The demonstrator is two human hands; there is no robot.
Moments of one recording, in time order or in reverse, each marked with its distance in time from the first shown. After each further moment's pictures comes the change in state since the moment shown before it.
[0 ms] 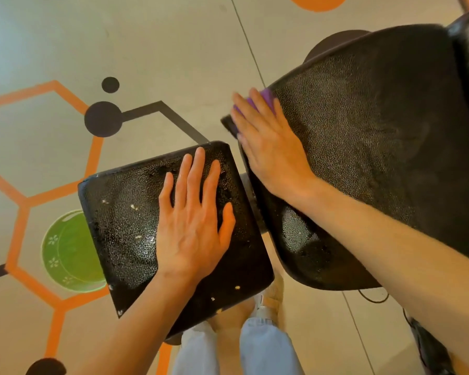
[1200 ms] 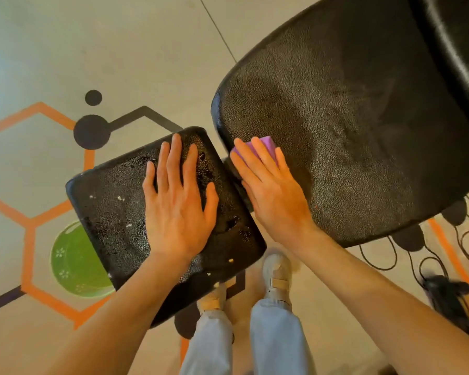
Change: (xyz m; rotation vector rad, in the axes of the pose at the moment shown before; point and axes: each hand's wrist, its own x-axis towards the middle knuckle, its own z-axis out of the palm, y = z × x) left_hand -0.001 -0.001 0.002 -0.038 0.021 0.007; right_hand -0.113 -0.032 0.005 0.028 -0.041 0.178
